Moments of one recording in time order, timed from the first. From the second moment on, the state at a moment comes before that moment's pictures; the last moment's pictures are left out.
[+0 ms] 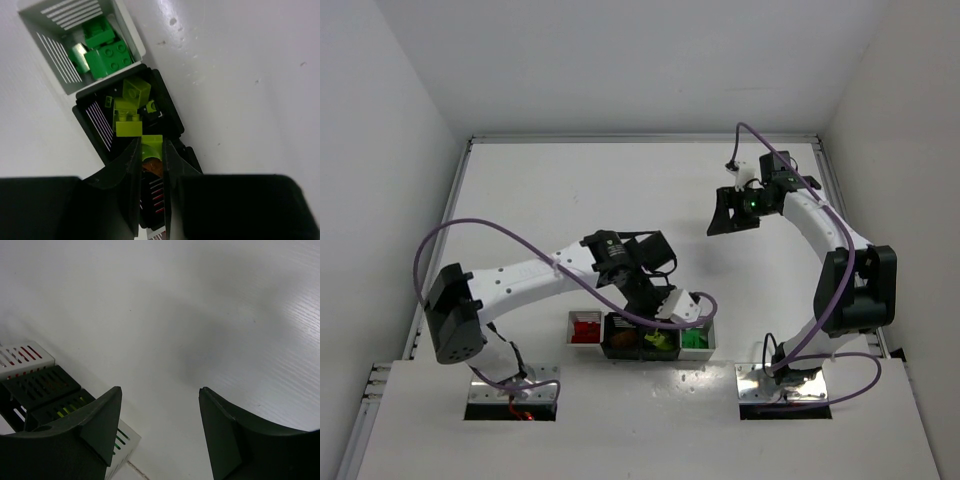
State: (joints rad) left arm -1.06 1.52 1.32 -0.99 0.60 0.76; right arm 0.07 1.62 1.19 -0.68 -0.59 -0.09
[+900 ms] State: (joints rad) left arm -0.75 1.61 1.54 -0.95 0.65 0.64; right arm 0.07 1.59 1.20 -0.71 -0.59 -0.13
